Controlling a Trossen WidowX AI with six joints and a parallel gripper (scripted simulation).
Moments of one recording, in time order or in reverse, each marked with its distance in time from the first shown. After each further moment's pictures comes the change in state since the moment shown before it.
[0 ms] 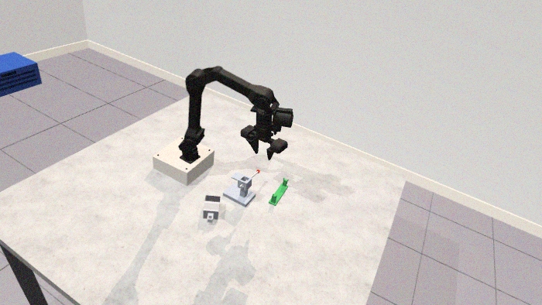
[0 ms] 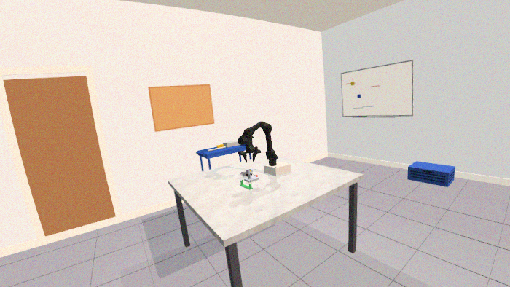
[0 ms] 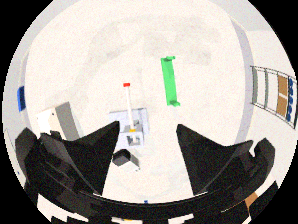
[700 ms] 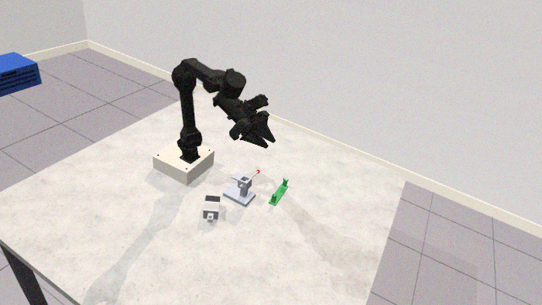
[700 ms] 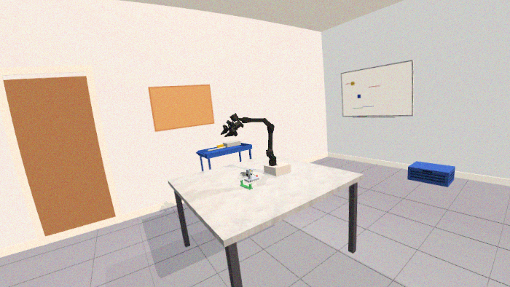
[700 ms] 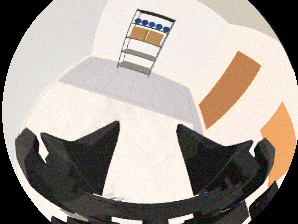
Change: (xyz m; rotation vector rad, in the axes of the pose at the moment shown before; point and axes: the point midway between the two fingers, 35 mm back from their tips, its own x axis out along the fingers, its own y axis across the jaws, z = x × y) arm -0.220 -0.142 -0.184 0.989 -0.632 -0.883
